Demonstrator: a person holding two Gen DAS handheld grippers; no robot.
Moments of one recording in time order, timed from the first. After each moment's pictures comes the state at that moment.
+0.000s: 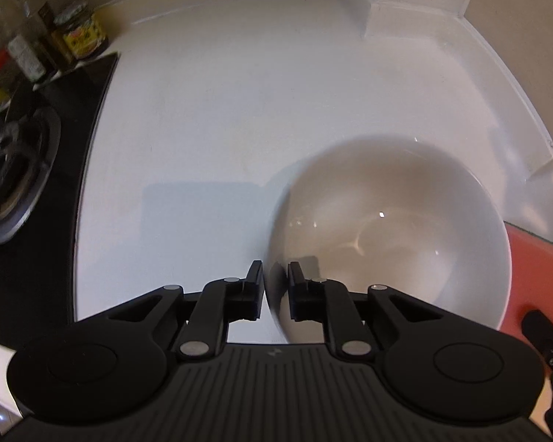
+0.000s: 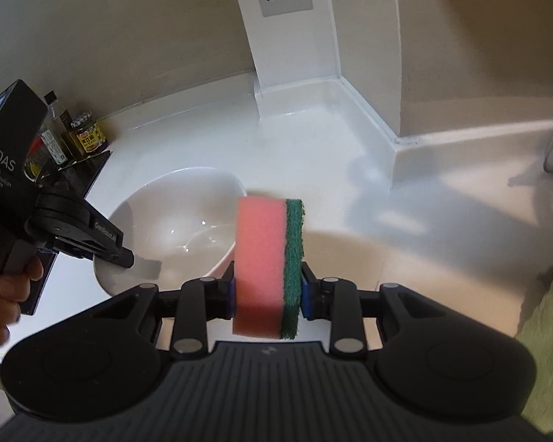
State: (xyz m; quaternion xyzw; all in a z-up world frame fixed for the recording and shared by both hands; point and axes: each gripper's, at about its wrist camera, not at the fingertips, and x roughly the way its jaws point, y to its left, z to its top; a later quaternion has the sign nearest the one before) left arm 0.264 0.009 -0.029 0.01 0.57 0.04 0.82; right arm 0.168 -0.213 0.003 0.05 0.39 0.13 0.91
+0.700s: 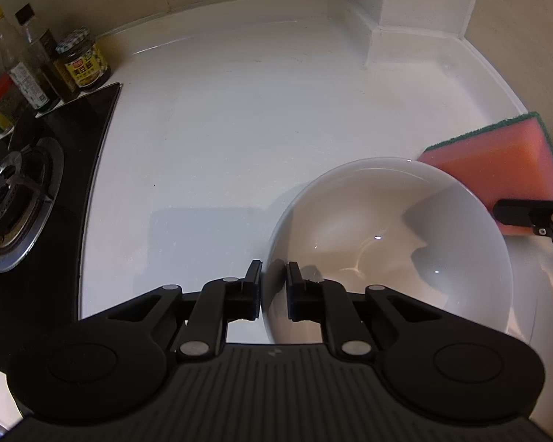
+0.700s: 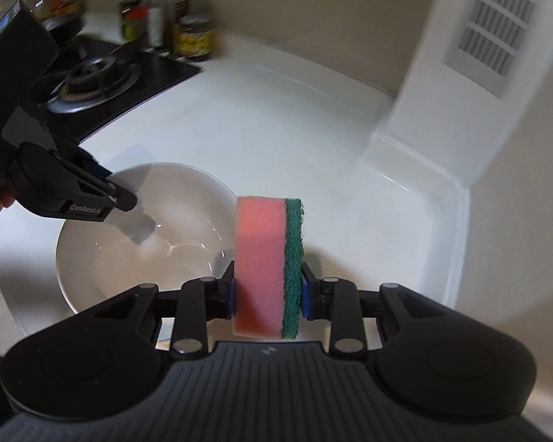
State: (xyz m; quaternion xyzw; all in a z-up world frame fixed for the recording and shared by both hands) left arm 0.263 0.010 -0.028 -0.01 0.53 0.06 0.84; right arm 0.296 -0.166 0.026 -0.25 0.40 0.36 0.80
